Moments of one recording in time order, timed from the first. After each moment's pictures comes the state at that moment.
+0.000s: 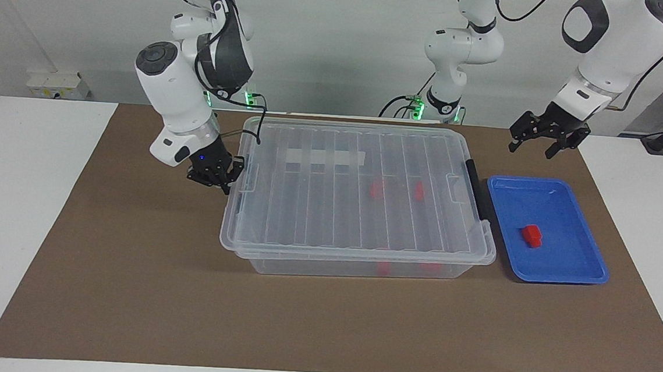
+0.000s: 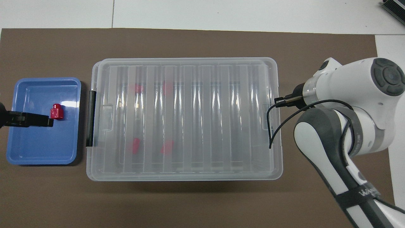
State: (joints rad) left arm -0.01 -0.17 0.04 -1.89 -0.10 1.73 0.17; right arm 0.27 0.08 -0.09 -1.91 0.18 2.09 -0.06
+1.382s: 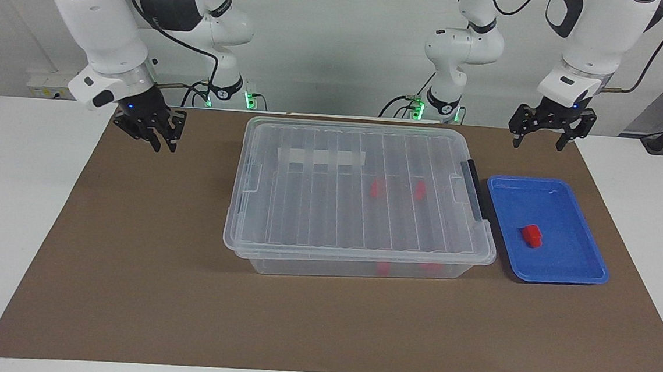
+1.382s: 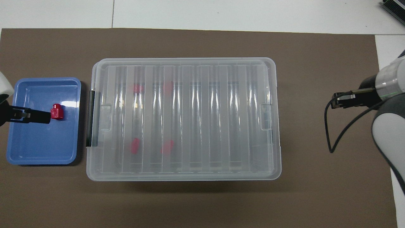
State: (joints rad) left arm -0.04 -0.16 -0.04 -1.85 0.07 1.74 0.06; right arm 0.12 0.00 -0.11 -1.64 0.01 1.61 0.01
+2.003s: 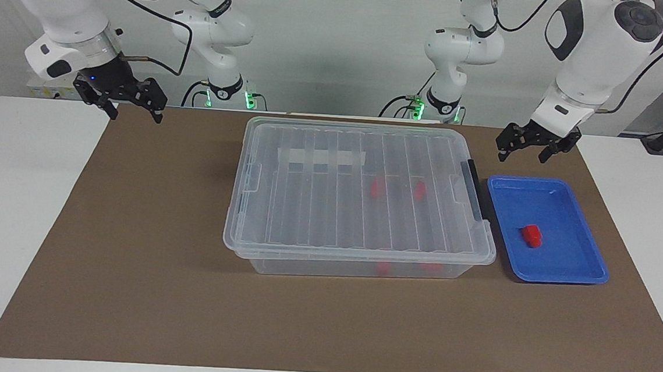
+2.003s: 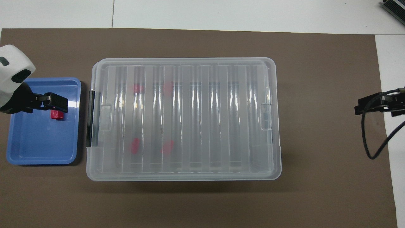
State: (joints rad) left arm -0.08 -0.02 -0.03 -1.68 0.01 1.61 -0.05; right arm 0.06 0.00 -0.10 -1.56 0.01 1.48 0.01
